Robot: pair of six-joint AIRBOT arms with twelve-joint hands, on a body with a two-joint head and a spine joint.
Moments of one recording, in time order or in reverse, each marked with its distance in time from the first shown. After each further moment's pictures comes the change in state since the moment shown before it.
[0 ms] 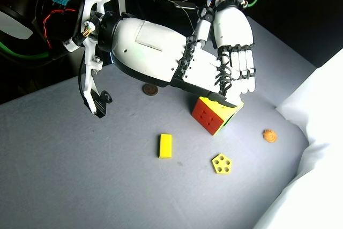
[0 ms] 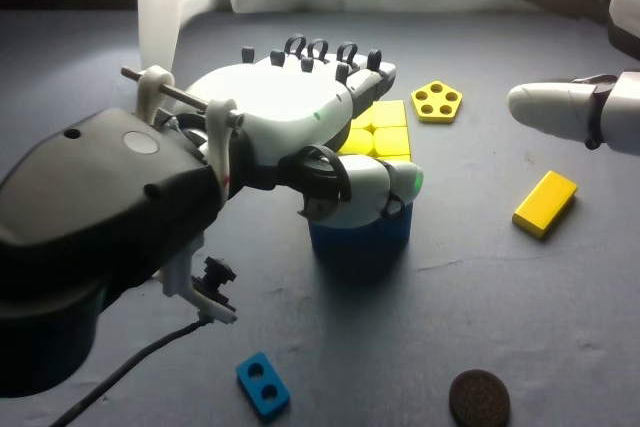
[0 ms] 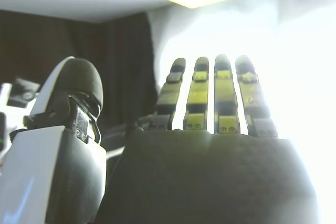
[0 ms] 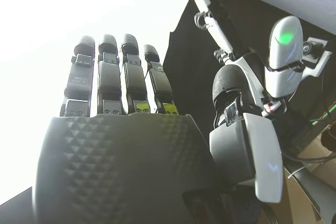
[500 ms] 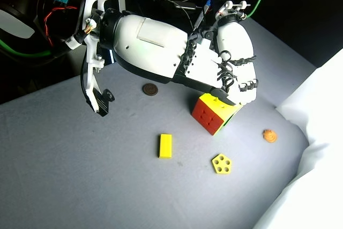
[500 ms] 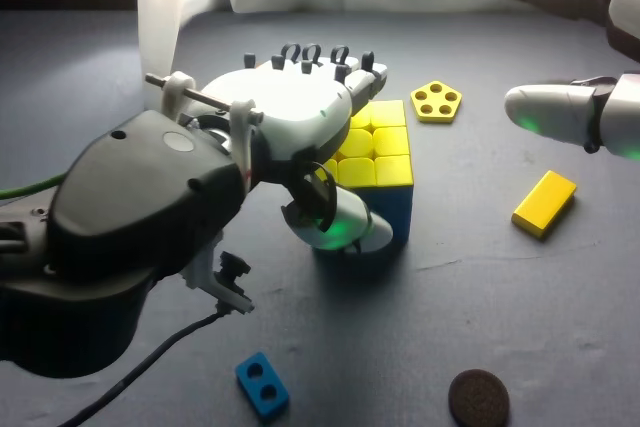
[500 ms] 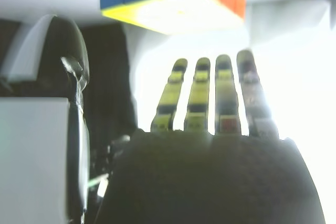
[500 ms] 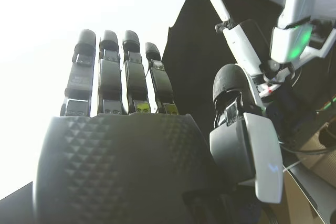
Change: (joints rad) left arm 0.027 -0.083 0.081 0.005 -0.053 -0.026; right arm 0.007 0.010 -0.022 -0.001 0.007 -0.004
